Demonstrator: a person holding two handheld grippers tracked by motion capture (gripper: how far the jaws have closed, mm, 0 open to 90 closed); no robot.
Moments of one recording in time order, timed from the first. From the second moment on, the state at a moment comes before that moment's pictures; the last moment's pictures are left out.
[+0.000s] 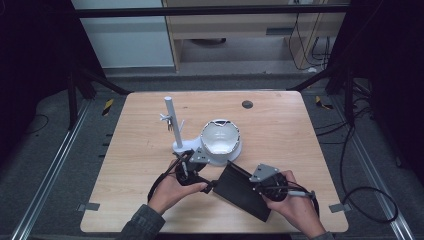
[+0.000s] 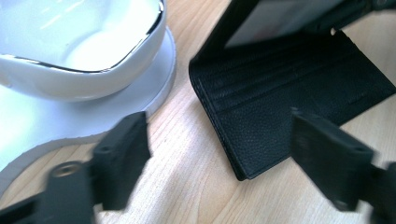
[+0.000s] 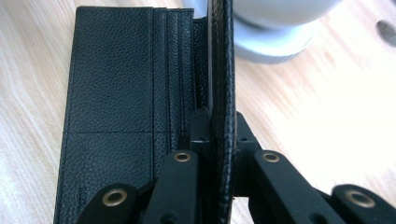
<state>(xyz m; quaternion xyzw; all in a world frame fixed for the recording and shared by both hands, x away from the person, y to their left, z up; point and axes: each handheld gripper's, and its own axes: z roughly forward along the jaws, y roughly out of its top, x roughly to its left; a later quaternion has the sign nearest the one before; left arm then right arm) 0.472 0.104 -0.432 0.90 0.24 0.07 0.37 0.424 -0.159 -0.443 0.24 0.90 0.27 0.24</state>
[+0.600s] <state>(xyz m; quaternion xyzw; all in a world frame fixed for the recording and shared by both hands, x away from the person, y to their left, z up) 0.474 0.087 -0.418 0.91 0.22 0.06 0.35 0.411 -0.191 -0.426 0.23 0.84 0.41 0.27</state>
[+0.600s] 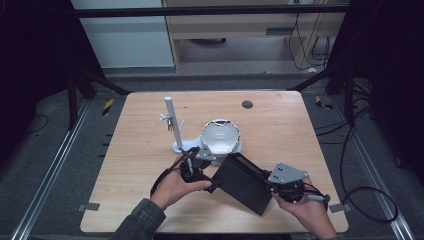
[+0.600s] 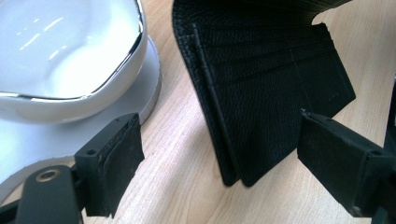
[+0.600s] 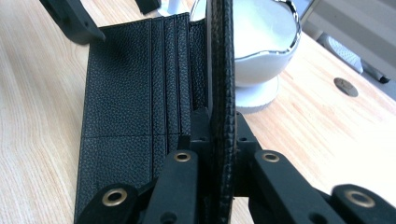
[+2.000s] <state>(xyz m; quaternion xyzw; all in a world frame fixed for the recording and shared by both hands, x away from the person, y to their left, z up) 0.482 0.080 -0.403 0.91 0.20 -0.01 0.36 0.407 -0.185 -0.420 0.20 0.82 0.46 0.28</state>
